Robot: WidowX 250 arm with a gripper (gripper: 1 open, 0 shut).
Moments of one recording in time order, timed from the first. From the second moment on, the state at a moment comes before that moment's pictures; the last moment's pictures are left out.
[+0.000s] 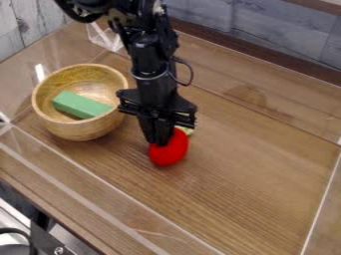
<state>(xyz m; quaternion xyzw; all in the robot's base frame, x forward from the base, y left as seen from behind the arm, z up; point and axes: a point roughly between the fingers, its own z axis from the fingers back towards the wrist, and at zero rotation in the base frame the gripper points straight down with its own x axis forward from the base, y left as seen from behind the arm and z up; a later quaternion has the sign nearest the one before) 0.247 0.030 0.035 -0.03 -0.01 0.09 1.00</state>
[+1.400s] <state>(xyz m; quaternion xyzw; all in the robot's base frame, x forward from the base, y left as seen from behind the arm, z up) 0.288 -0.043 0.035 0.01 -0.06 0.10 0.99</state>
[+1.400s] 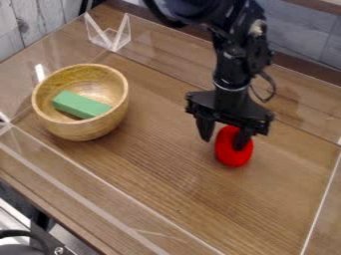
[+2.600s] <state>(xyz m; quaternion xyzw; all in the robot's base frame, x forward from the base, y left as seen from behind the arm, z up) 0.286 -0.047 0.047 0.05 -0.07 0.07 0.99</state>
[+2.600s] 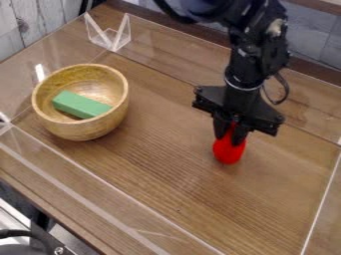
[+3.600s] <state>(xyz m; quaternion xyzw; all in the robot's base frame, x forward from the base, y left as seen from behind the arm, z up) 0.291 -0.046 0.046 0.05 -0.08 0.10 0.99</state>
